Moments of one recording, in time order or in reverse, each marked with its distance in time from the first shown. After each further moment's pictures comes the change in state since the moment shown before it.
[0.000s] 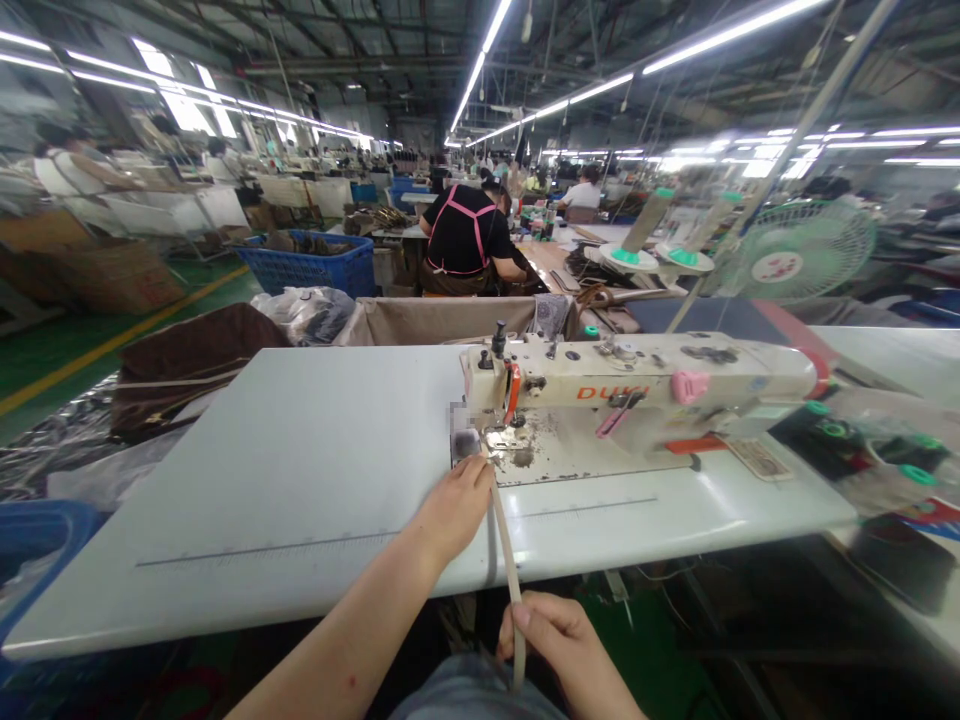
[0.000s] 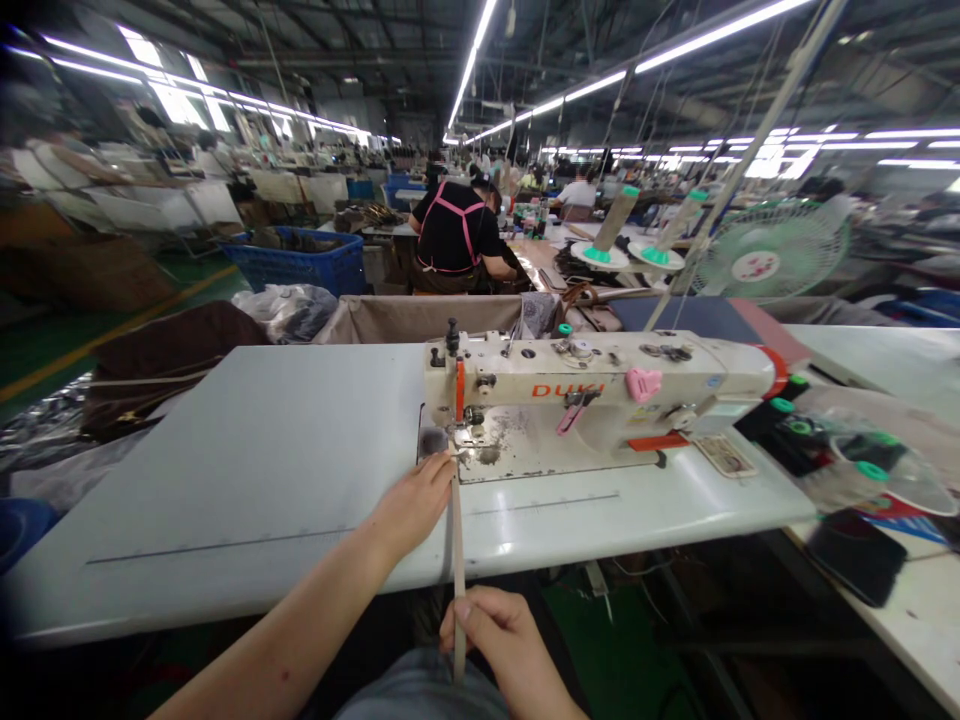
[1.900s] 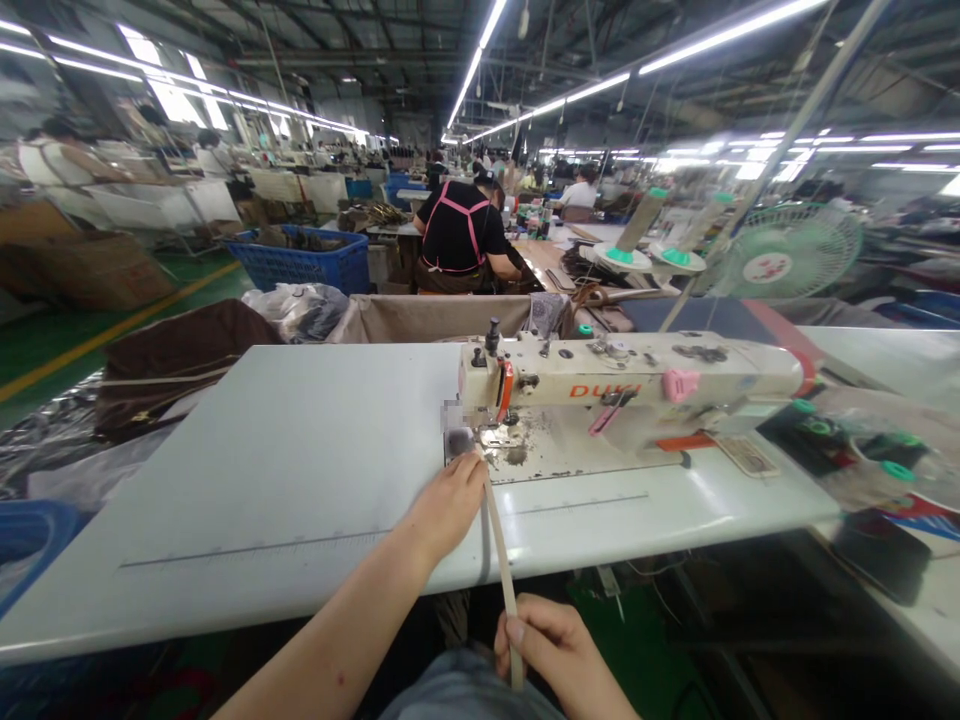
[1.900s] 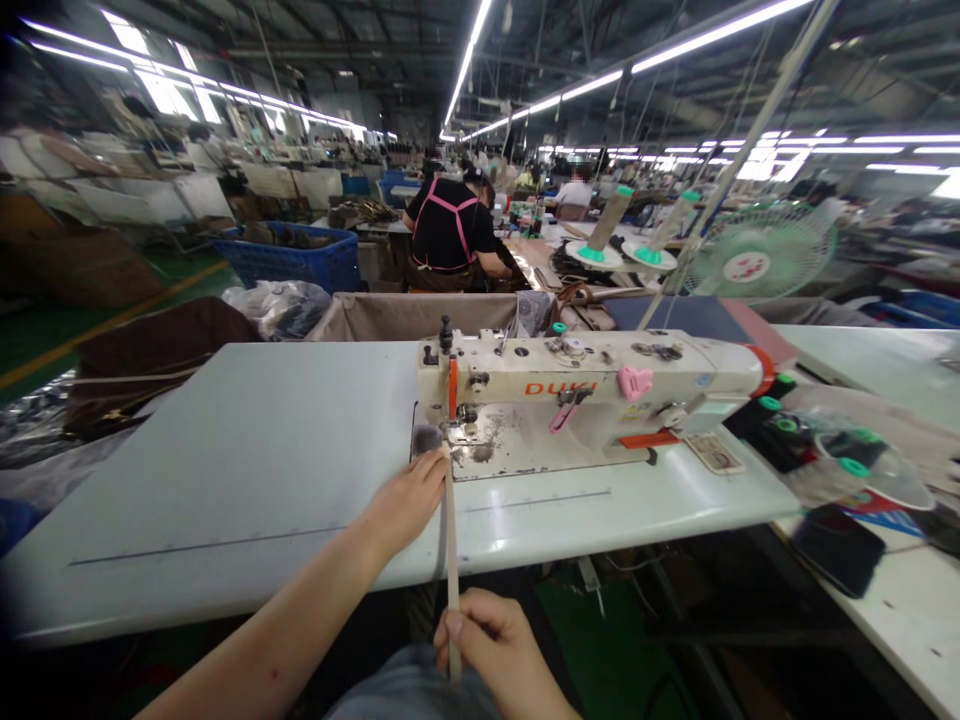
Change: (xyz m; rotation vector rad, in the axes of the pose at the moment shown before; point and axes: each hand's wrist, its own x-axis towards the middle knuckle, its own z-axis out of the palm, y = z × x) left_hand -0.001 0.001 -0.002 0.049 -0.024 0.019; right_hand -0.007 0.008 -0.006 -0.035 -0.052 0.018
